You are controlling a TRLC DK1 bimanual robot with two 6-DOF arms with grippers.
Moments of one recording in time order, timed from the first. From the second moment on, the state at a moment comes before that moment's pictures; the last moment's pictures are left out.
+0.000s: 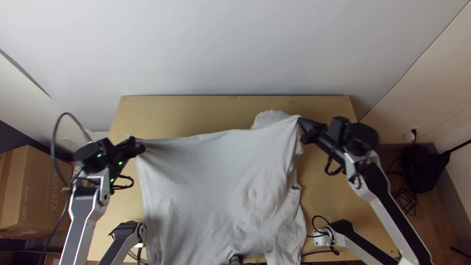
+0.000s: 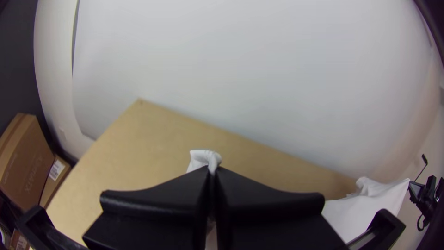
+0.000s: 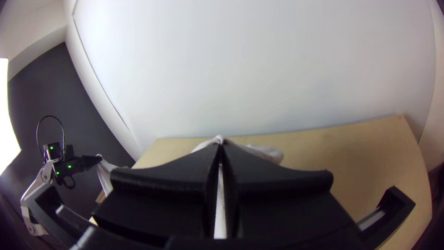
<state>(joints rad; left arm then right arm) 0.09 0.78 0.74 -0.33 0.04 -0.32 0.30 1.00 0.88 -0.08 -0.28 0.40</state>
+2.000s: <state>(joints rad) 0.09 2.26 2.19 -0.41 0.06 -0.35 -0.02 2.02 1.62 -0.01 -0.27 0.55</state>
